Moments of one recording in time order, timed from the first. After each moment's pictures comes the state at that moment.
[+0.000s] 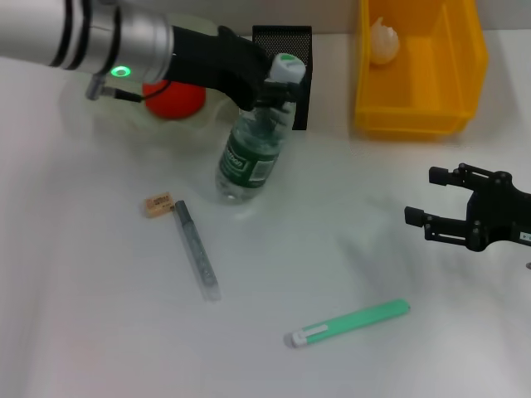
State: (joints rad) left arm -0.82 -2.07 1.11 0.86 2.09 1.23 -1.76; right arm 0.33 2.06 -0.78 -0.63 -1.83 -1.43 1.11
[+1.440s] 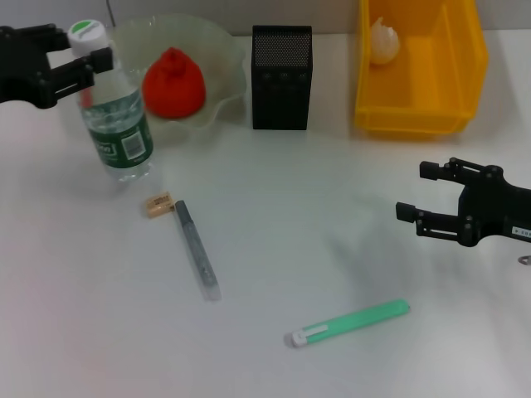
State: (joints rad) left arm -0.46 -1.98 0.67 0.88 1.81 1.51 -1.42; right arm 0.35 2.07 -0.78 -0.63 -1.83 -1.44 1.10
